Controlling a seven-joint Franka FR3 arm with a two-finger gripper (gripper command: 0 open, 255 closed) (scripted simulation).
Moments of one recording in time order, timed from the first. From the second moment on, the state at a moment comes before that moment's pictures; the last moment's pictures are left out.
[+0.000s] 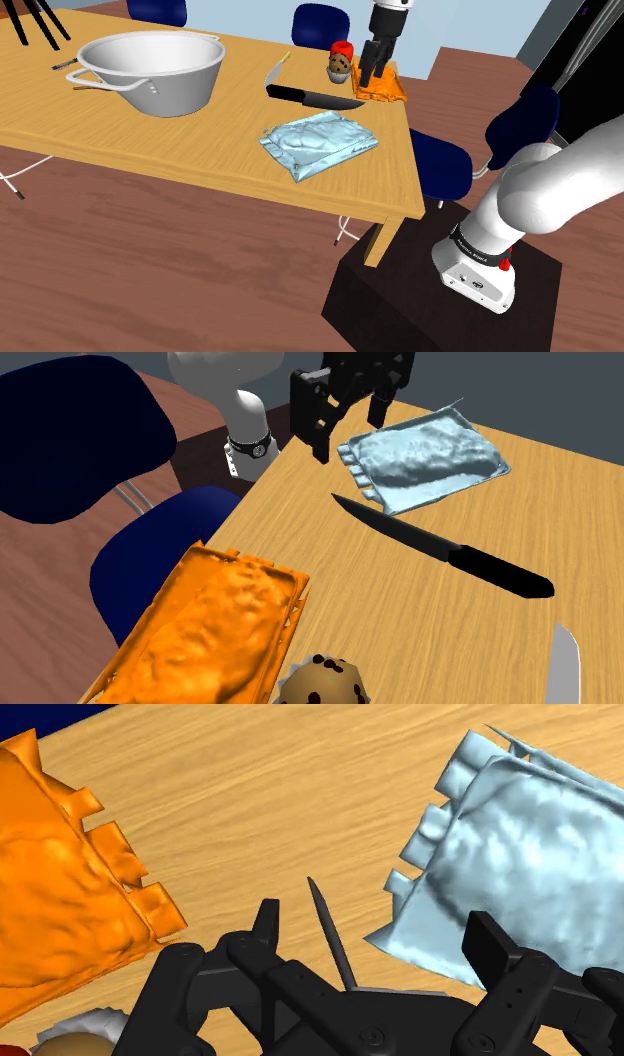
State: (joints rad) arm 0.05 -0.45 -0.02 -2.19 0.02 1.75 -0.14
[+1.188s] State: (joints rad) arm 0.12 -0.02 -0.01 -1.99 0.04 2.00 -0.45
